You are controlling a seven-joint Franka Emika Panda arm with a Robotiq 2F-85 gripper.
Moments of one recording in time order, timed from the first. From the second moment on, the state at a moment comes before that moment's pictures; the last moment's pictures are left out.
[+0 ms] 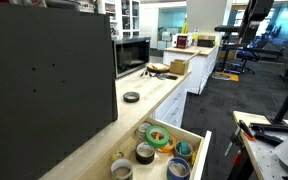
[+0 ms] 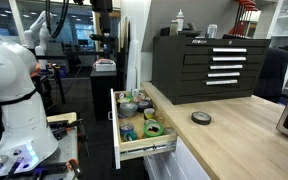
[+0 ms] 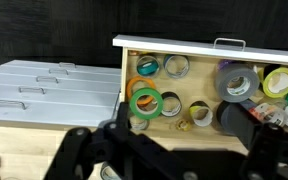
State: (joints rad) arm 0.00 -0.87 0.07 -2.50 0.05 1.70 0.17
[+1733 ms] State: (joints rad) arm 0.00 -0.35 0.06 -2.55 -0.06 2.22 0.02
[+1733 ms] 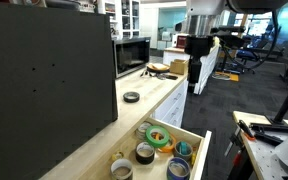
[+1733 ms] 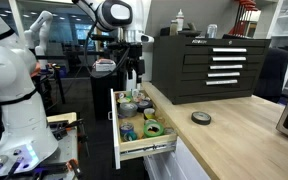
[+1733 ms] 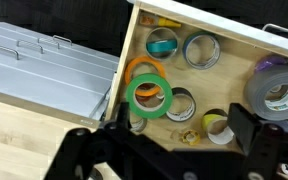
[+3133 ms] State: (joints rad) arm 0.00 -0.09 0.04 -2.53 -0.06 2.45 -0.02
